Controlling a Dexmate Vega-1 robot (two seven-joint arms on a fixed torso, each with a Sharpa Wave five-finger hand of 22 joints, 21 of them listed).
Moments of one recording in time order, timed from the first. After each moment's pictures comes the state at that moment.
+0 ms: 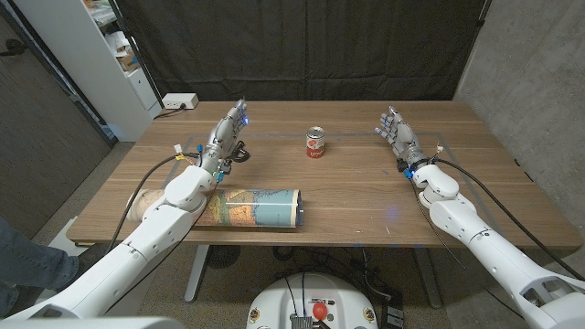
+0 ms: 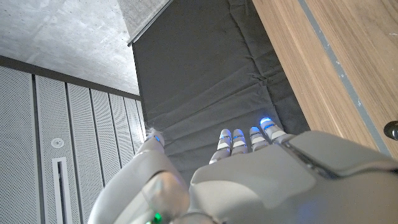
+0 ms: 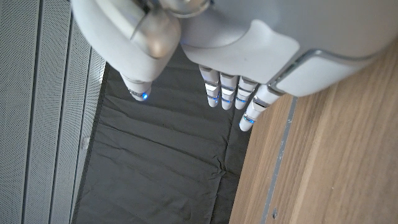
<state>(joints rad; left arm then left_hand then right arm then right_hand) 1.03 0.65 0.31 -1.66 -0.57 -0.28 0.08 0.26 -0.04 0.34 0.02 0.20 -0.01 0.10 0.20 0.17 -0.10 0.08 0.22 0.20 -0.14 0.09 0.20 0.18 -0.17 0.05 0.40 0.17 -0.87 -0.52 -0.34 -1.31 0.68 0.32 0.05 0.29 -0.04 0.21 0.01 0.26 0.14 0.08 0.22 0.19 0.09 0.09 0.22 0.19 0.01 0.03 0.21 0.29 0.15 -0.03 0.43 0.17</state>
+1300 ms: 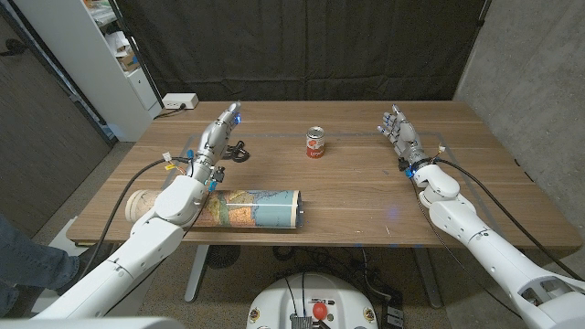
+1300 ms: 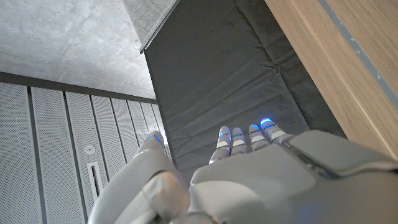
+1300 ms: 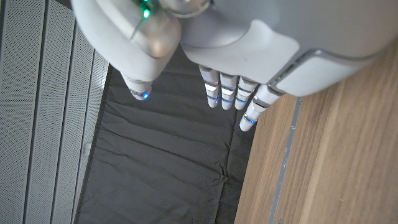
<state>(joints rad) 1.15 0.69 0.25 -1.73 -0.45 -0.39 0.13 0.27 -0.04 0.33 0.00 0.19 0.01 0.09 0.20 0.17 -0.08 0.07 0.22 0.19 -0.12 0.09 0.20 0.18 -0.17 0.05 0.38 0.17 -0.86 -0.51 -0.33 -1.30 0.68 0.34 0.05 0.29 -0.03 0.20 0.01 0.25 0.14 0.08 0.22 0.19 0.09 0.09 0.22 0.19 0.02 0.03 0.21 0.28 0.16 -0.02 0.41 0.17</state>
